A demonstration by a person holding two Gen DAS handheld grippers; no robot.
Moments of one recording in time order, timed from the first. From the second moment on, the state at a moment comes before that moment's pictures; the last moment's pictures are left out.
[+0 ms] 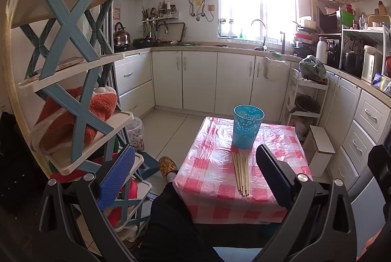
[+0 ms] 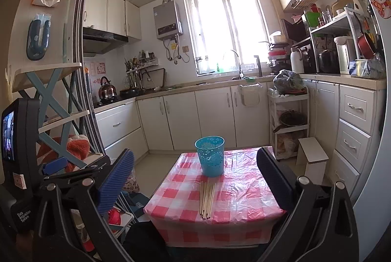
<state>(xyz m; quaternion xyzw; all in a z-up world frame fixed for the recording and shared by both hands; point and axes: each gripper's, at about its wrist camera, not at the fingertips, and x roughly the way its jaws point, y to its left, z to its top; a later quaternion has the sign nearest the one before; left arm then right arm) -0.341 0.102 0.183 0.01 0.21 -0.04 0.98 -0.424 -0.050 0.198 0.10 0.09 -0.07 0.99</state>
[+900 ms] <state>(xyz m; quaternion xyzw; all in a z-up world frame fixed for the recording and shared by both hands) -0.350 0.101 0.184 0.00 0.20 -0.04 0.98 -0.427 -0.050 0.199 0.10 0.09 -0.06 0.99</state>
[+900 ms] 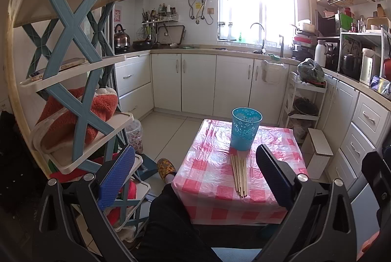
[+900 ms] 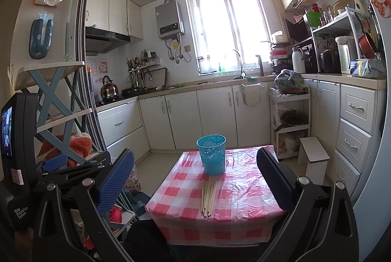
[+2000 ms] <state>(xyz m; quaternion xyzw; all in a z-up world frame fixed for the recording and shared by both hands) -0.194 0.053 0.107 0.03 0.34 -0.09 0.94 -0.287 -0.107 0.115 0.11 0.25 -0.10 0.96</state>
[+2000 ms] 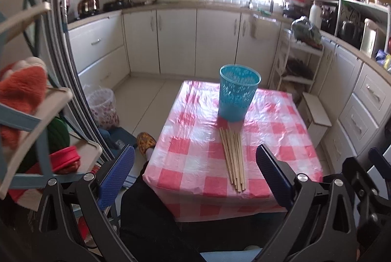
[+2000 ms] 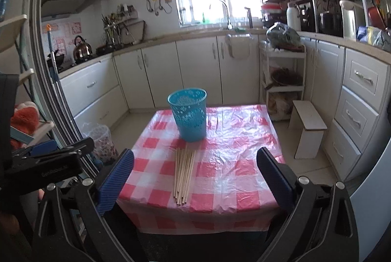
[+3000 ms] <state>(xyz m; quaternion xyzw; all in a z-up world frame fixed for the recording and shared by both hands) -0.001 0.008 -0.053 0.00 0.49 -0.08 0.87 -0.050 -0.157 -0.079 0.13 0.48 -0.03 0.87</state>
